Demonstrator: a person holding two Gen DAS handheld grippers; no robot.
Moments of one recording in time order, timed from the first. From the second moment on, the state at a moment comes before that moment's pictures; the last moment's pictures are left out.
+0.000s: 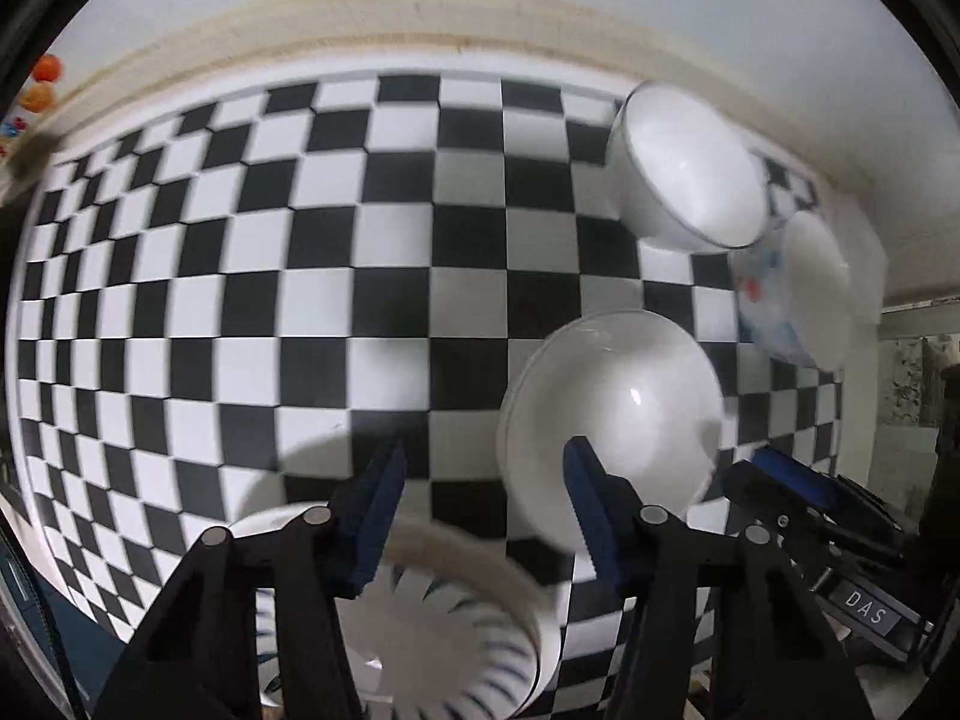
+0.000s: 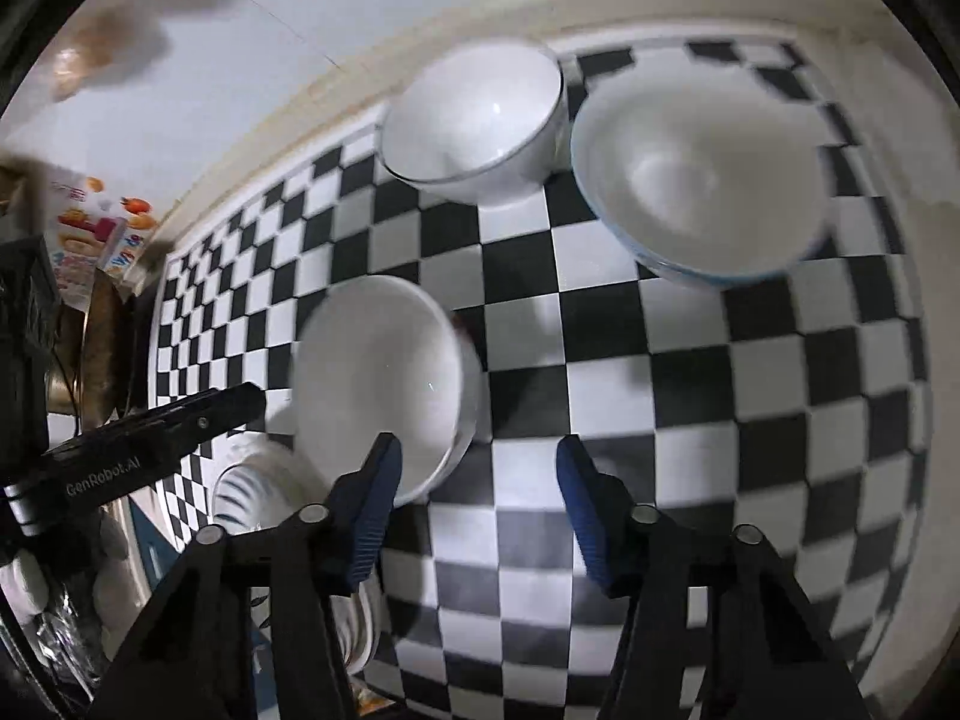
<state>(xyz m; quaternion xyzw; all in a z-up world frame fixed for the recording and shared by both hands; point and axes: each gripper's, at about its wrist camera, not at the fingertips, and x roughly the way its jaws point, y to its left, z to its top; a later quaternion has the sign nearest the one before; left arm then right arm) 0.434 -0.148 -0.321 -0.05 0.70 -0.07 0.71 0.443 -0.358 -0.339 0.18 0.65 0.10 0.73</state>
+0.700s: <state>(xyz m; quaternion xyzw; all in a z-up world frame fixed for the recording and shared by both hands) 0.419 -0.185 -0.327 -0.05 0.72 -0.10 0.68 0.463 -0.351 -0.370 0.17 0.70 0.13 0.69</state>
